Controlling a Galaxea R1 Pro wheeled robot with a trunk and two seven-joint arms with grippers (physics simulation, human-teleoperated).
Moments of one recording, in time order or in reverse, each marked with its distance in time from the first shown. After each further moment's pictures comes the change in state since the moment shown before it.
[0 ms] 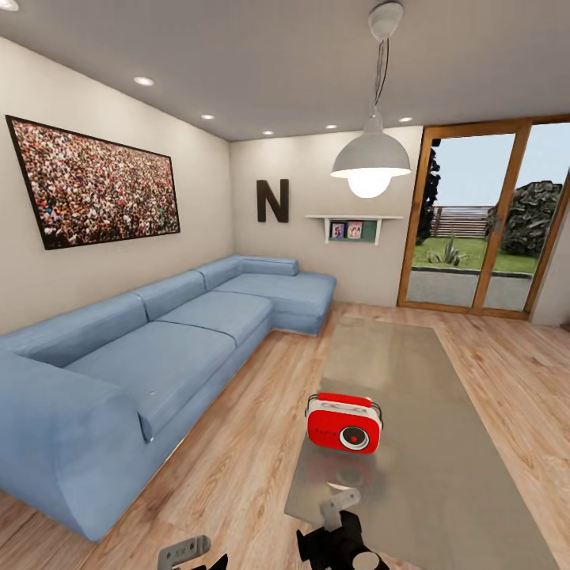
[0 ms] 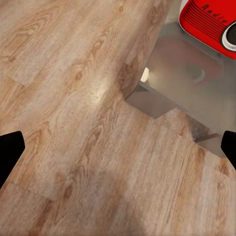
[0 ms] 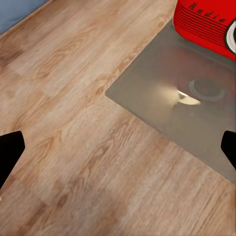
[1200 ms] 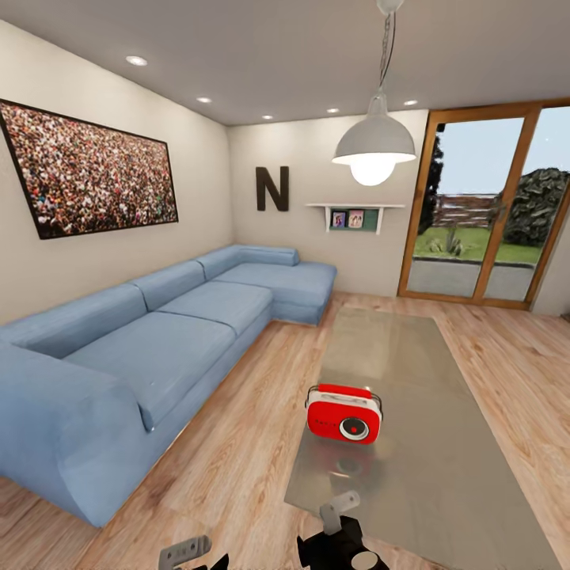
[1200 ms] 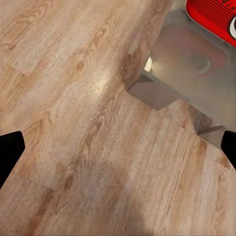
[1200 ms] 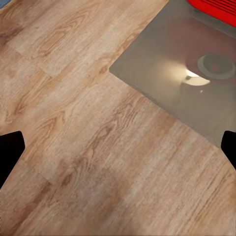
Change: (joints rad) left arm 0.000 -0.003 -0.002 0.000 0.000 0.000 0.000; right arm 0.000 0.002 0.003 -0.003 -0.004 0.052 0.000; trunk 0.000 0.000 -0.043
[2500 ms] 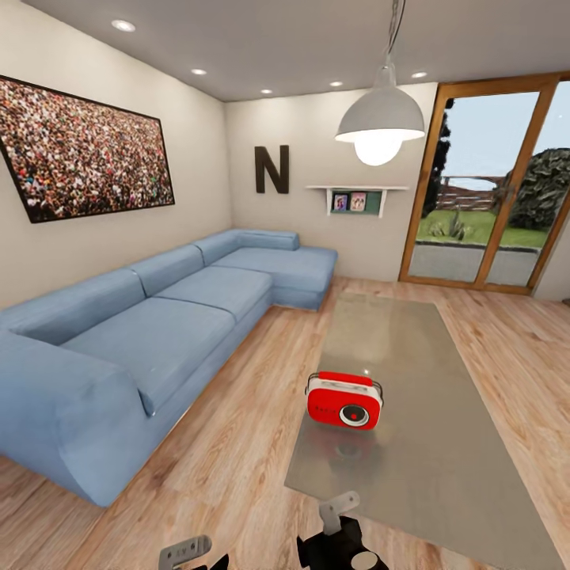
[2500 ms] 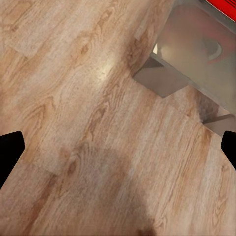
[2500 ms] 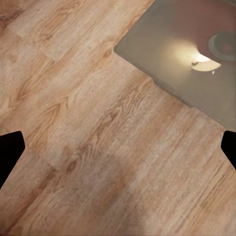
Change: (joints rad) left arm 0.000 0.000 0.000 0.000 0.000 0.000 0.000; right arm 0.000 0.000 0.001 0.000 -0.001 0.001 0.001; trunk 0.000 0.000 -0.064
